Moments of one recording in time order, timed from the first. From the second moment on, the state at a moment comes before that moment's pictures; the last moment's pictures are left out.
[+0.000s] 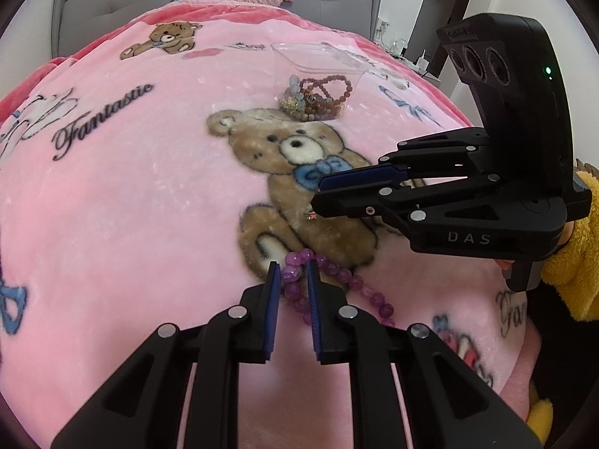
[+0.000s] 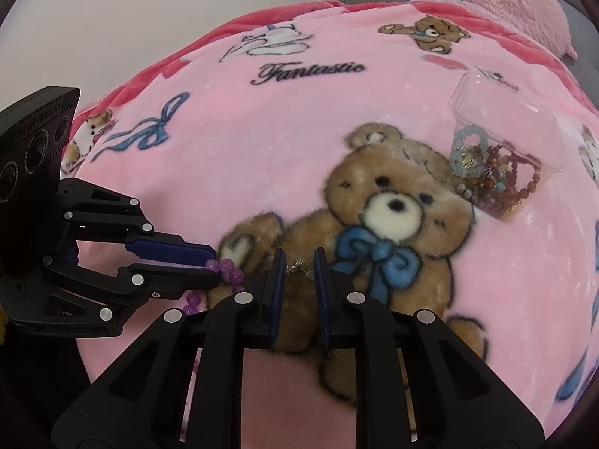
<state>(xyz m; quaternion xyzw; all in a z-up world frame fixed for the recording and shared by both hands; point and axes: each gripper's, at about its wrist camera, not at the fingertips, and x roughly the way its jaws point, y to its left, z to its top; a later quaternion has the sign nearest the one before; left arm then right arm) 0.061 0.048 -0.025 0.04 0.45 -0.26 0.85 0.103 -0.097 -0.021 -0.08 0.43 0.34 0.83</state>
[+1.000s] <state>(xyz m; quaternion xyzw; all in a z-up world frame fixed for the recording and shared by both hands) 0.063 0.048 -0.034 0.05 0.46 -0.26 0.85 0.100 -0.100 -0.023 -0.09 0.43 0.35 0.83</state>
